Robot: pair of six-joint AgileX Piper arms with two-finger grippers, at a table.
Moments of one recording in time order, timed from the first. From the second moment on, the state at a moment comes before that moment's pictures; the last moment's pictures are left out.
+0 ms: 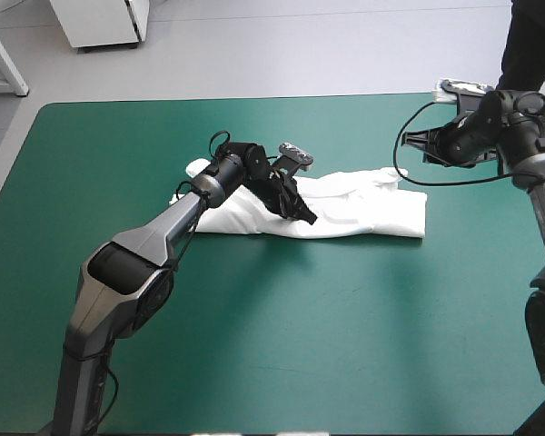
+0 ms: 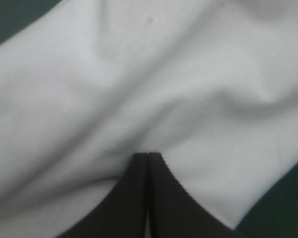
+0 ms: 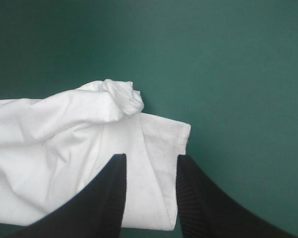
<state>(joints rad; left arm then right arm) -0.53 2.23 -1.96 -0.36 0.99 0.40 0.03 1.74 -1.72 0.10 1.04 0.10</state>
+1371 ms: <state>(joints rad) -0.53 2.24 -1.97 -0.36 0.98 0.39 -0.12 1.93 -1.37 0.63 0.98 -0.27</state>
